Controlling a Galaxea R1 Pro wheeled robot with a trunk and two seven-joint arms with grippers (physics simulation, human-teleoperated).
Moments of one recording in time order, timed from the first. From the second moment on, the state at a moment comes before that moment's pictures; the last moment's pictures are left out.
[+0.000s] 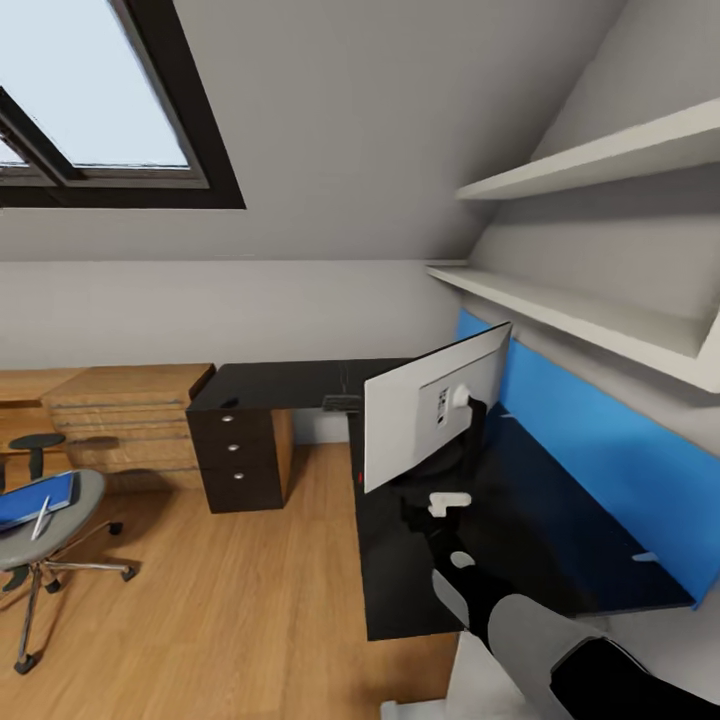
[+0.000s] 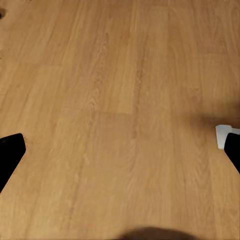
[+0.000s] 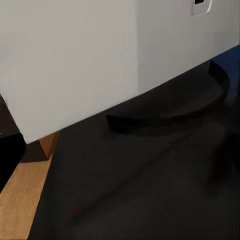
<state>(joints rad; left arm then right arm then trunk) -0.11 0.00 0.02 -0.07 0.17 -0.75 0.00 -0.81 0.12 0.46 -0.17 -0.42 -0.43 -0.11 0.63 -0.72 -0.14</state>
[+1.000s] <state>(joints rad) -0.11 0.00 0.02 -0.07 0.17 -0.76 -0.01 -0.81 0.15 0.46 -0.22 -0.43 -0.44 -0.33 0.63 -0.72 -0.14</state>
